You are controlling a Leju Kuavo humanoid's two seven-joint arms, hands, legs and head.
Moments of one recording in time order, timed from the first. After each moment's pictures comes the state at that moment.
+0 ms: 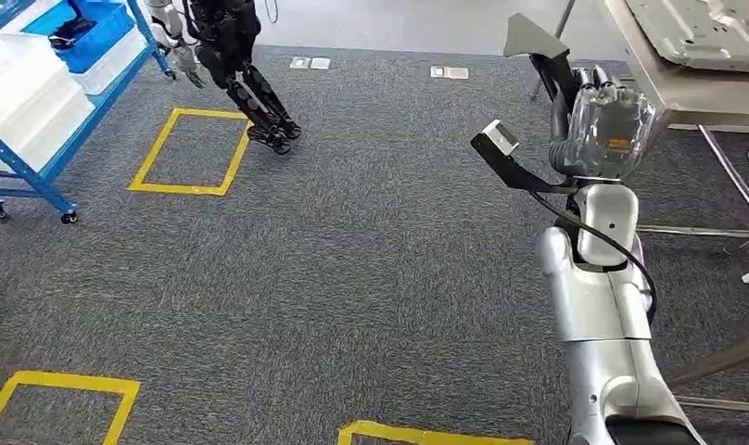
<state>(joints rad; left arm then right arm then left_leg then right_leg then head) -0.05 -0.13 -0.54 -0.18 0.48 0.31 -0.10 -0.72 -0.01 0.22 -1.05 1.46 -0.70 0.04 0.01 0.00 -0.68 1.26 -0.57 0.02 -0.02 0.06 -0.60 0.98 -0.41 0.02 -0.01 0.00</state>
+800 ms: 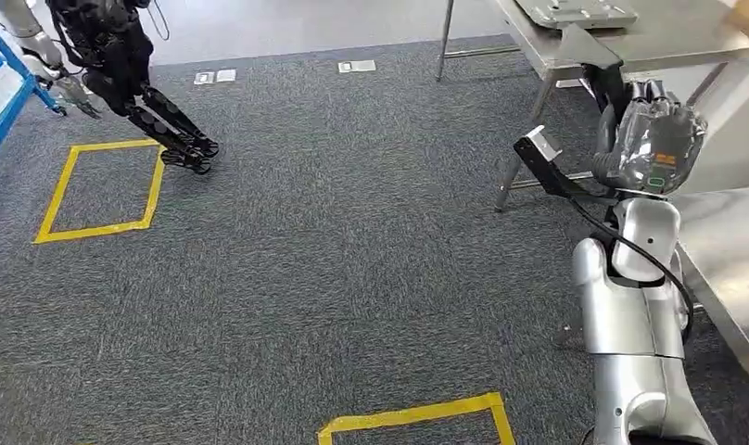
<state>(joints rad) -0.05 -0.11 -0.52 -0.17 0.48 0.22 -0.17 -0.66 -0.10 0.14 -1.12 1.49 -0.68 0.08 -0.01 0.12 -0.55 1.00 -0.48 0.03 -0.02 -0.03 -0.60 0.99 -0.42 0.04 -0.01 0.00</state>
